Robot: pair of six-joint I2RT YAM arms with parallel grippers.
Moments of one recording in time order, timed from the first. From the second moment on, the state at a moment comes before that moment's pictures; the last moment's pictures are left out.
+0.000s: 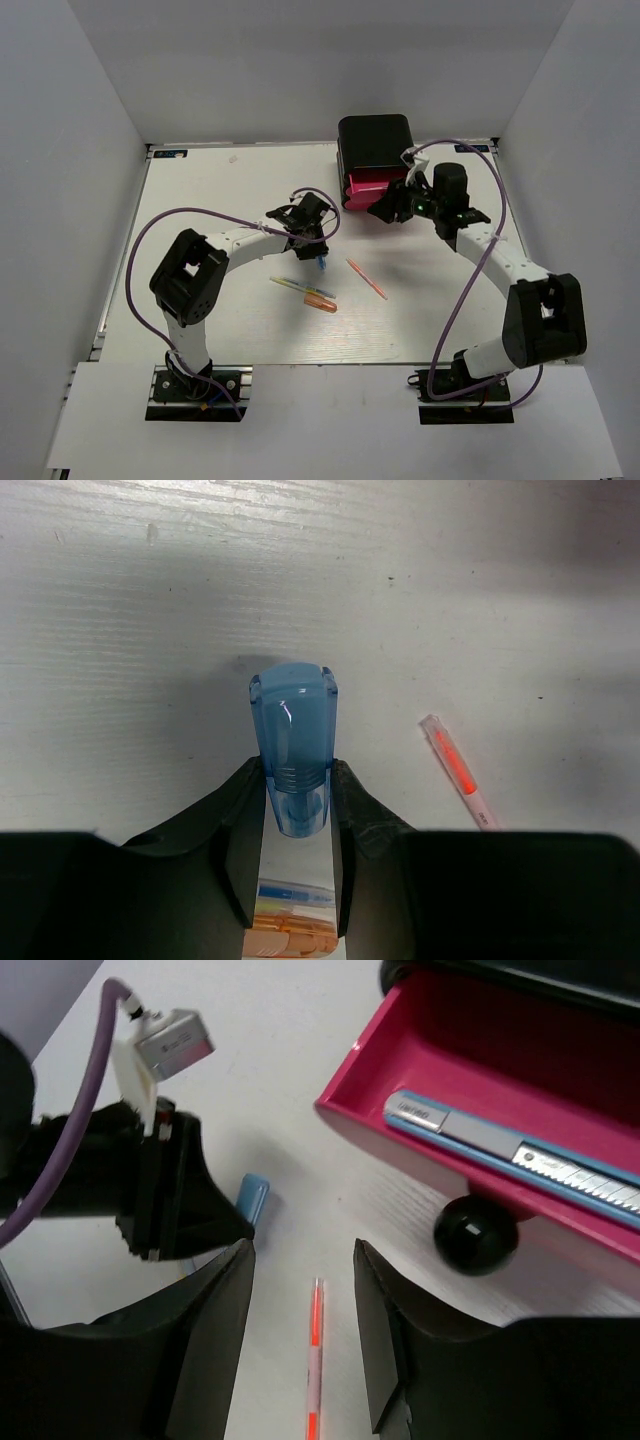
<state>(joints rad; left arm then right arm) -0.70 1.86 1.26 -0.43 -0.13 -0.81 0.26 1.43 0.96 0.04 -0.64 0.15</state>
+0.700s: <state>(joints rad) -0.70 1.85 1.23 -0.42 -0.13 -0.83 0.21 1.48 1.02 -0.13 -0.54 0.21</state>
